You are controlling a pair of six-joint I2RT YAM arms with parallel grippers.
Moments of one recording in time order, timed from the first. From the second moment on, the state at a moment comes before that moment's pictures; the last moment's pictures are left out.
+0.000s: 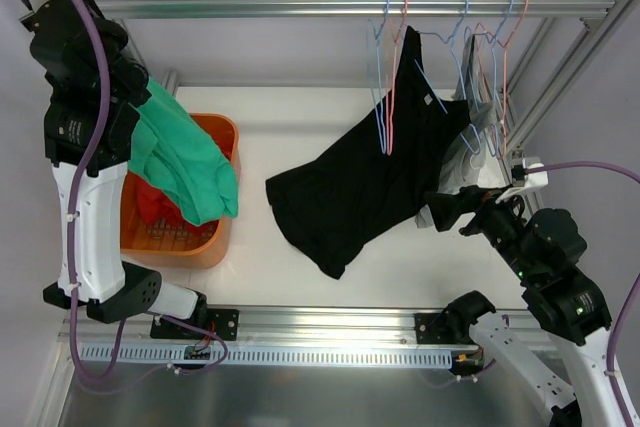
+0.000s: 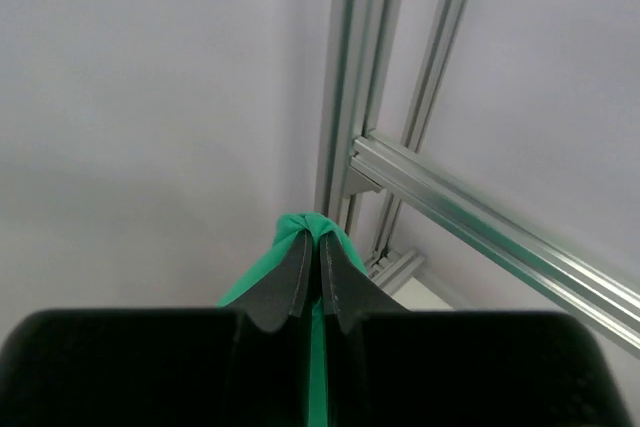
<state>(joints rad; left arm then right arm) -0.29 1.44 2.29 -0.62 -1.06 0.15 0.49 0.45 1.00 -0.70 0.05 0.37</state>
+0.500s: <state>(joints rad) -0.20 1.29 1.86 -0.62 -0.89 0.05 0.49 0.47 1.00 -0.68 0.03 0.37</state>
